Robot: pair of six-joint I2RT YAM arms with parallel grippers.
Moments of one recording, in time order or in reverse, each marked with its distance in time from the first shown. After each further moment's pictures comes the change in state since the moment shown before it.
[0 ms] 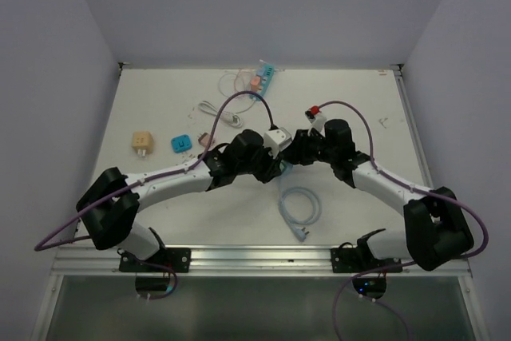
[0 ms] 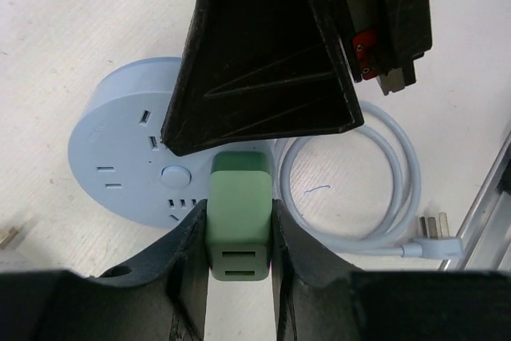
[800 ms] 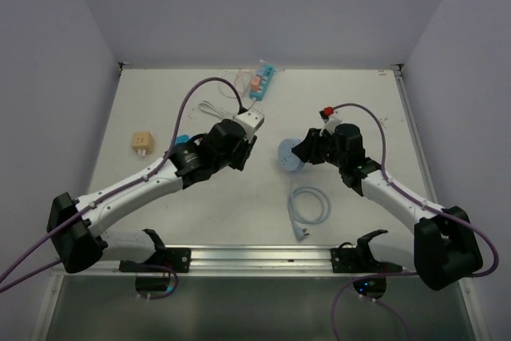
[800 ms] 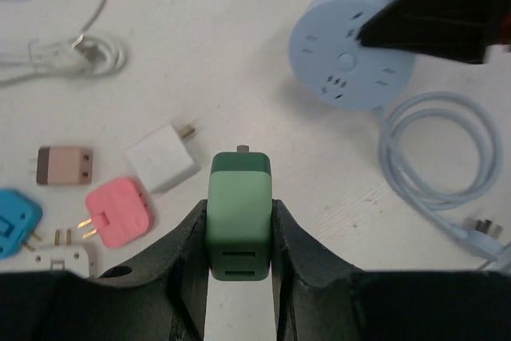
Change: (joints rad) left arm 0.008 -0.341 0.135 -0.435 -0.316 -0.024; right arm -0.024 -0.163 -0.057 -0.017 0.178 -0.048
